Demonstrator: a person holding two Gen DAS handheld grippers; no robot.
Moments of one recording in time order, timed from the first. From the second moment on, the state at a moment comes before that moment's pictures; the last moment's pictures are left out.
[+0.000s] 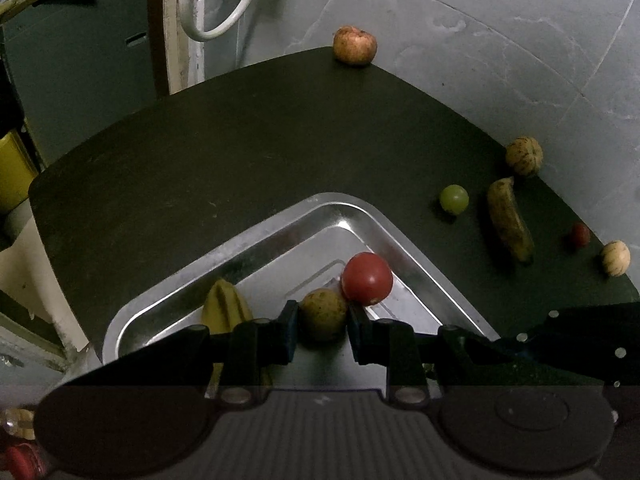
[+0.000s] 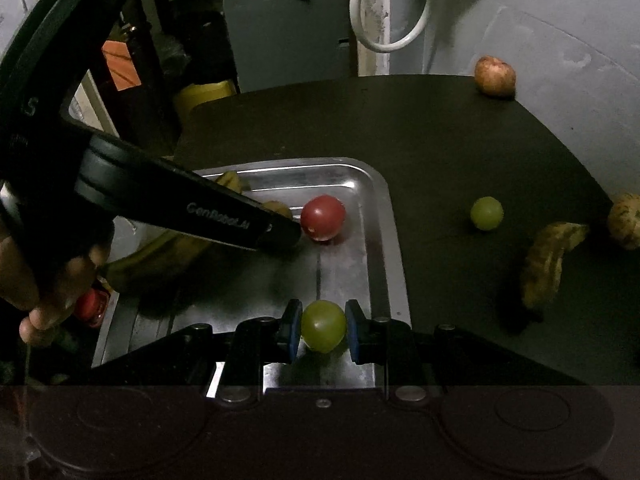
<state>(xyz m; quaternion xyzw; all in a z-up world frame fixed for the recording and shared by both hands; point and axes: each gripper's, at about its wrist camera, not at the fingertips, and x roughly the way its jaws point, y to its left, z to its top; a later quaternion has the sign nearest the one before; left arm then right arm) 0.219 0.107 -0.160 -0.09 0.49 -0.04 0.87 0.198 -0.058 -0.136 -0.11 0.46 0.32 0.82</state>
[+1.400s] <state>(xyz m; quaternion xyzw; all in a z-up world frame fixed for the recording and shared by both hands) 0.163 0.088 -0.073 -0.15 0.40 -0.05 0.90 0.153 -0.141 -0.049 -0.05 0.40 0.27 0.87</state>
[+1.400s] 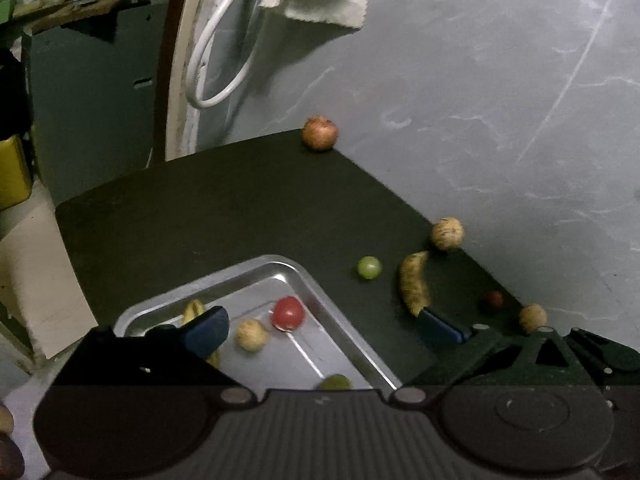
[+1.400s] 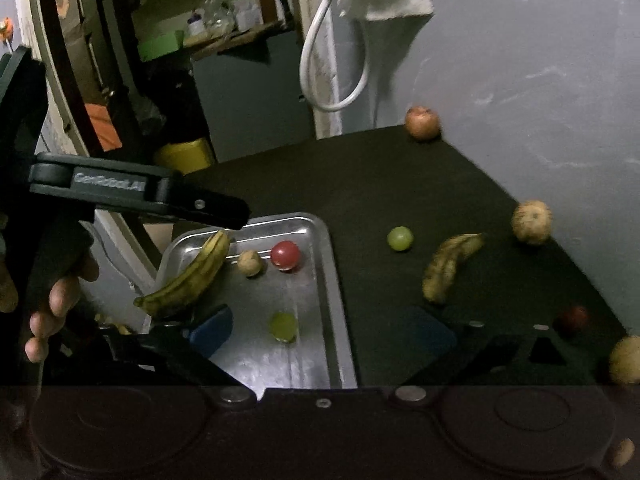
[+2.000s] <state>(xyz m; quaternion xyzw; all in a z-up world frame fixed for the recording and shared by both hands) 0.129 0.016 -0.046 -0.09 0.39 -0.08 0.91 0.103 -0.248 -0.016 0.02 0.37 0.20 0.91</state>
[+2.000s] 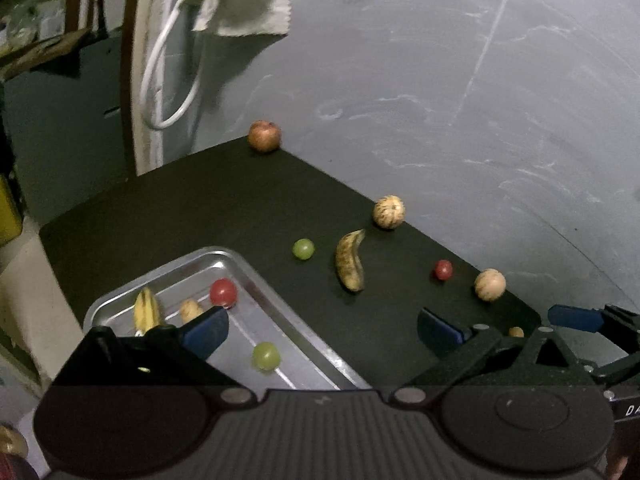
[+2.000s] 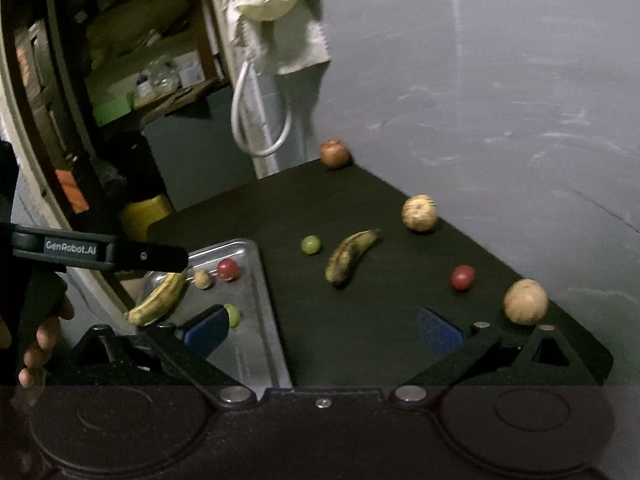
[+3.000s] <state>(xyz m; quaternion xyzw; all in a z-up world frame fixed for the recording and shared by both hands) 0.280 0.005 -0.117 -0.01 0.43 -0.15 0.89 0.204 -0.261 -0.074 0.03 0.40 0.07 0.91</state>
